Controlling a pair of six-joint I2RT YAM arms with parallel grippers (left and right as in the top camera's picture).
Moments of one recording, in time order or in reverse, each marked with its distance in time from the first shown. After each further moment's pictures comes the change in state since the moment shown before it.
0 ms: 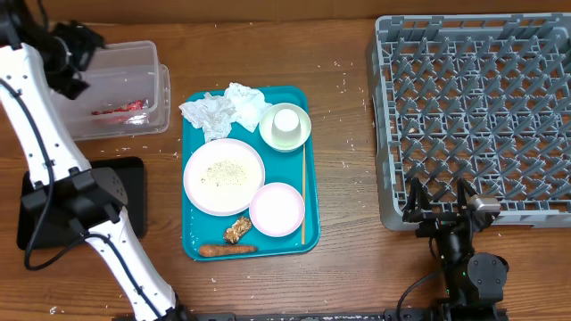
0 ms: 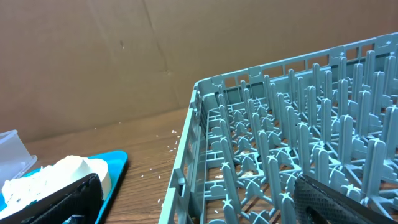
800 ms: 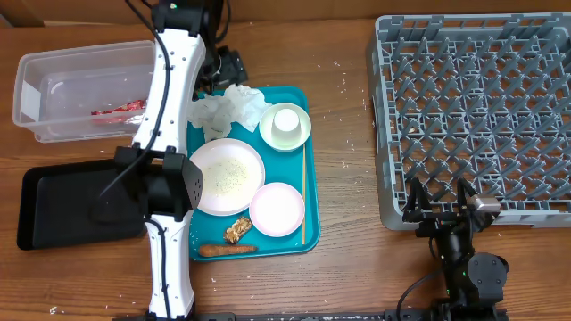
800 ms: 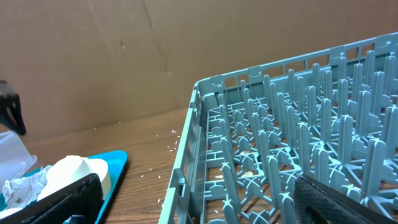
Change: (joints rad) left arm -0.534 0.000 -0.316 0.054 -0.360 0.114; right arm 0.000 0.000 0.000 0.000 0.000 -0.001
